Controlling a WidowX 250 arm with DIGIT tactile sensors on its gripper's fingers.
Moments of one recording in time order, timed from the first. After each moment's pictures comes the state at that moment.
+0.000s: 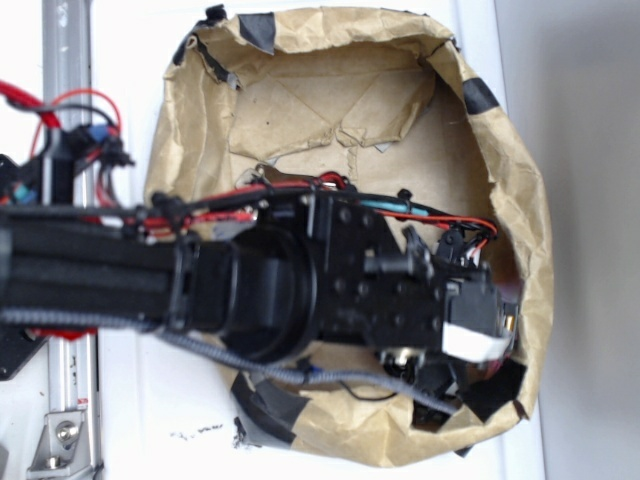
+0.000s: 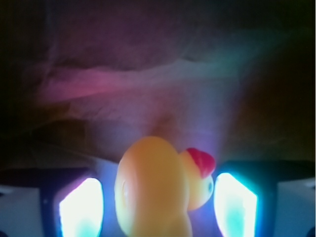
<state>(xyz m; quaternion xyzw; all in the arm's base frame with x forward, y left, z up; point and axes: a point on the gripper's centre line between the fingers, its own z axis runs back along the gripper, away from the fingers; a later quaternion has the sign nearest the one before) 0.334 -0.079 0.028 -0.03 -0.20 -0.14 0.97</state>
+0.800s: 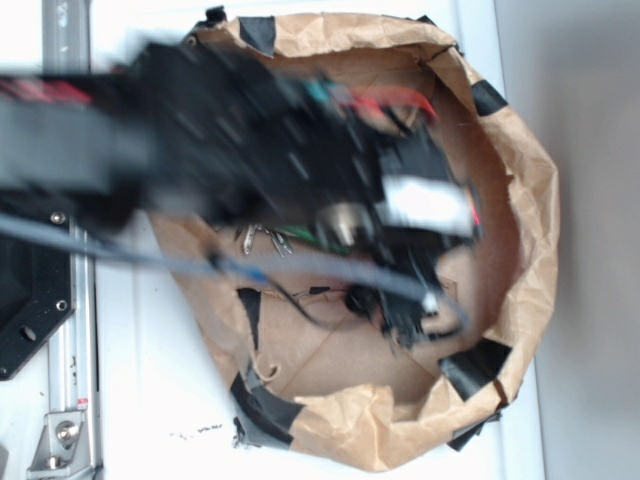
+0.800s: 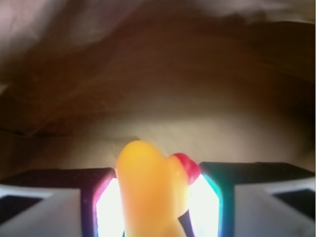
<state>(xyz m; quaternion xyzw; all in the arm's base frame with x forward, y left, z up) 0.292 -0.013 0.100 -0.07 -0.17 0.04 0.98</state>
